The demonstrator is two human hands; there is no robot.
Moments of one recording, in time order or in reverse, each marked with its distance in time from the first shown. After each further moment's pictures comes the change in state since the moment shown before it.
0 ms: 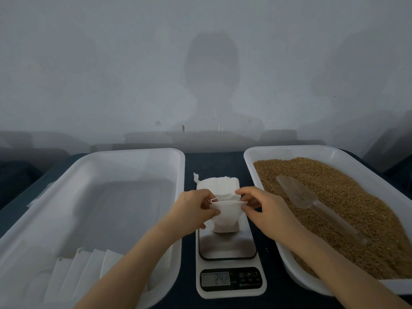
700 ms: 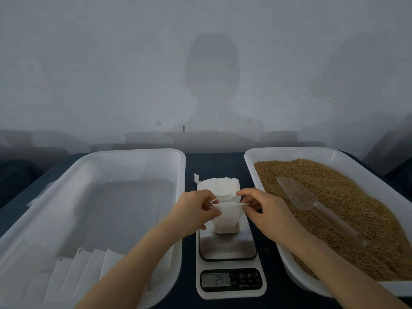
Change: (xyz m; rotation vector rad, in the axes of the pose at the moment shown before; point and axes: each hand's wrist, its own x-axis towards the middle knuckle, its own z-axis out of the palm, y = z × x) left_hand -0.001 0.003 -0.001 0.002 -0.021 -0.004; right_hand -0.001 0.000 0.001 -0.022 0.002 0.007
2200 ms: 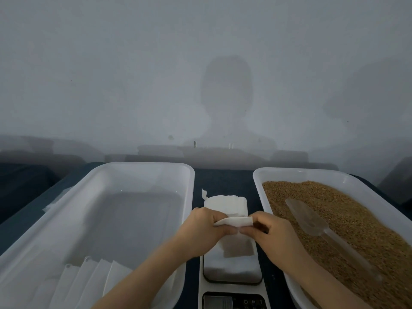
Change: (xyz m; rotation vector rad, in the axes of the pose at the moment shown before) left_hand -0.009 0.015 0.001 -0.015 0.043 0.150; right_hand -0.001 -0.009 0.001 0.152 0.046 -0.098
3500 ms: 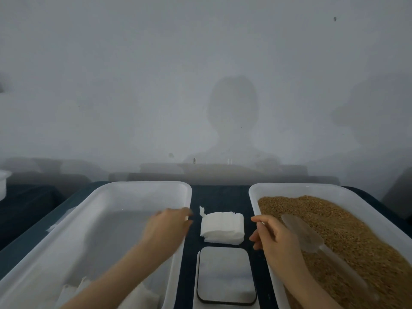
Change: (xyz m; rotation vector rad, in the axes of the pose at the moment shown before) left_hand 0.007 -0.011 -0.045 0.830 0.146 -0.287; right_hand 0.003 0.003 -0.015 0.128 0.222 0.156
